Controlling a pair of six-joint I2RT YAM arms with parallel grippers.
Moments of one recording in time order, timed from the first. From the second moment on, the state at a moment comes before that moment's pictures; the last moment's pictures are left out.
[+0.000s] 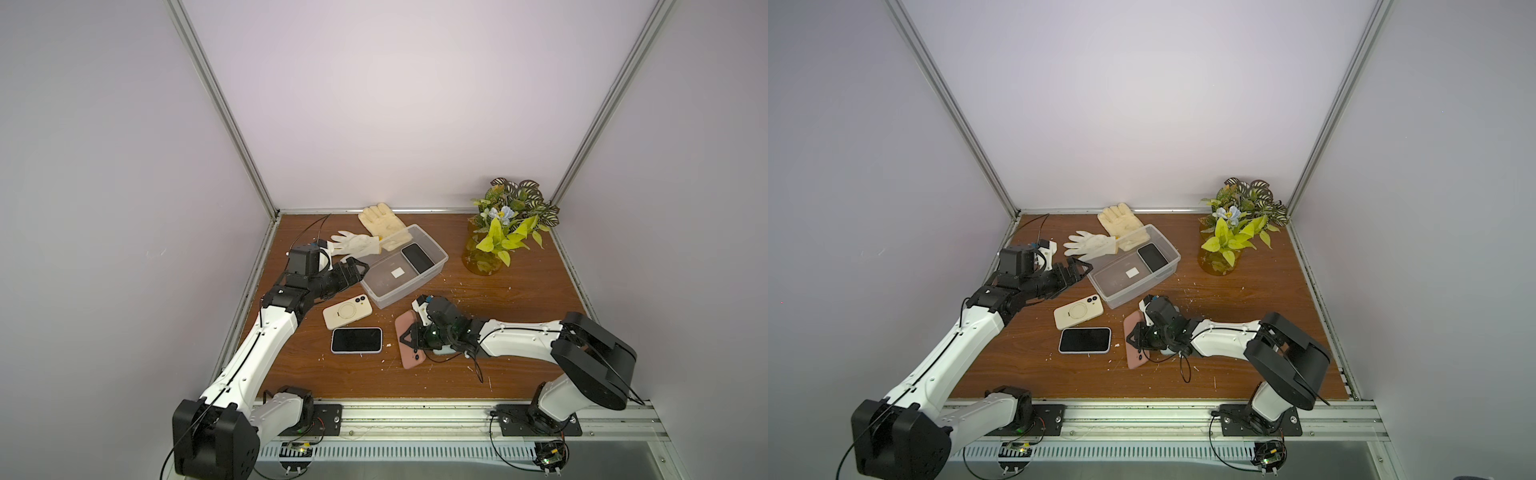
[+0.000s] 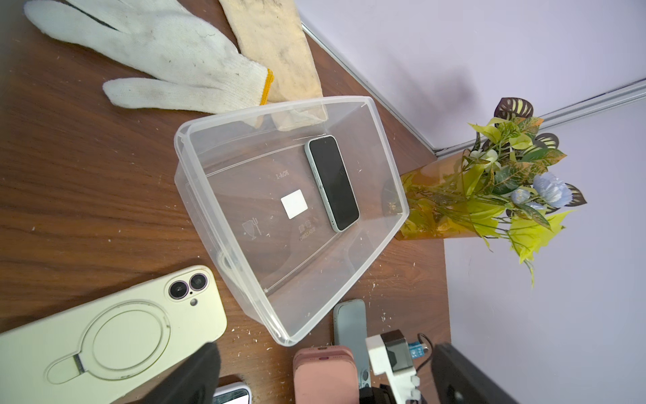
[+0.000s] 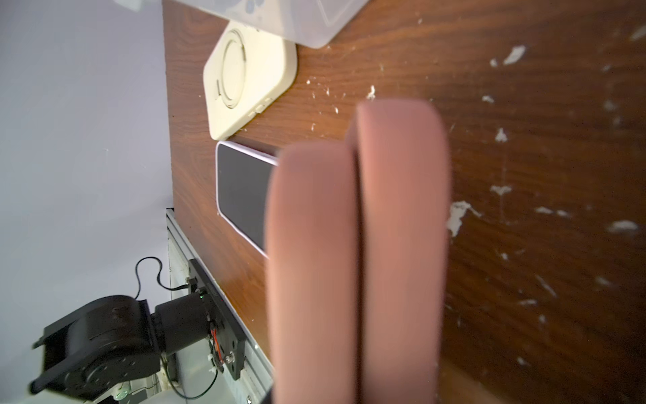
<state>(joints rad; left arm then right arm) -0.17 1.11 0.89 -0.43 0.46 -0.68 0.96 1.61 0.69 0.16 -0.29 0.99</state>
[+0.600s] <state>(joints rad) -0.24 1.29 1.00 -0.39 0.48 -0.70 0.96 1.42 0.97 -0.38 -0.09 0.84</state>
